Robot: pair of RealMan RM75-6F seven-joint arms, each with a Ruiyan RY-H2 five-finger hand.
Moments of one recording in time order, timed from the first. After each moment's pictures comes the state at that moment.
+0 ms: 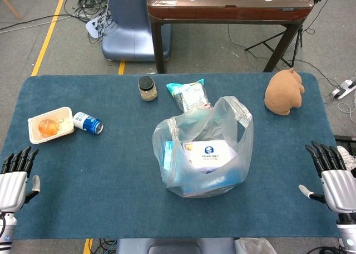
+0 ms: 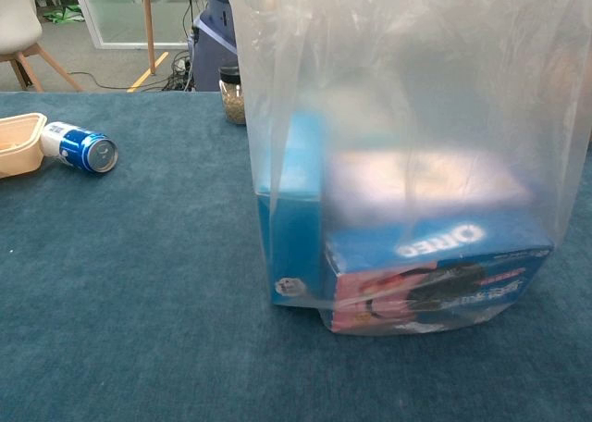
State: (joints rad) left arm -0.11 -1.08 -0.08 -1.80 1.36 1.46 0.31; right arm 0.04 -1.01 0.03 -1.73 -1.56 1.51 -0.02
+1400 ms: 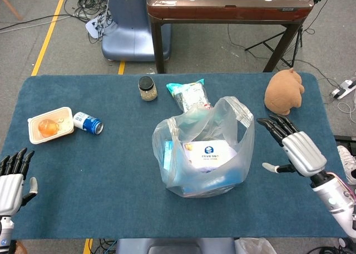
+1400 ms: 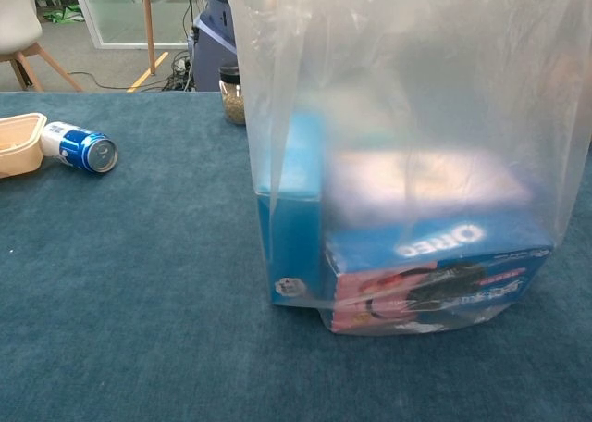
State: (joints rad) left arm -0.09 -1.07 -0.07 -1.83 1.37 1.49 0.30; right arm 0.37 -0.78 0.15 -1.88 -1.64 1.19 0.32
